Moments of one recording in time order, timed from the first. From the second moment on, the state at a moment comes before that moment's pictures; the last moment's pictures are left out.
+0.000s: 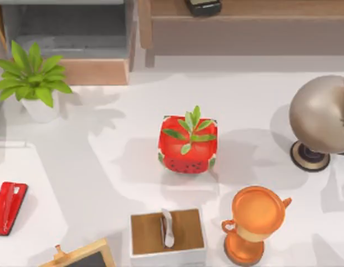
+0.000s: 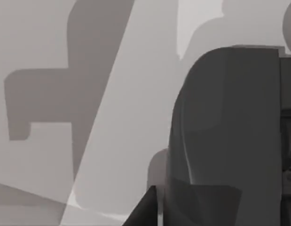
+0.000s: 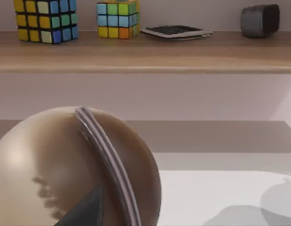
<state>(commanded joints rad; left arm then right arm) 0.32 2.62 2.37 -1.21 0.00 0.01 0.00 0.00 0.00 0.00 0.00 0.00</state>
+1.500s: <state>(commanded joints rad) 0.26 2.31 2.22 -1.15 -0.01 -0.08 0.00 0.00 0.00 0.00 0.00 0.00</state>
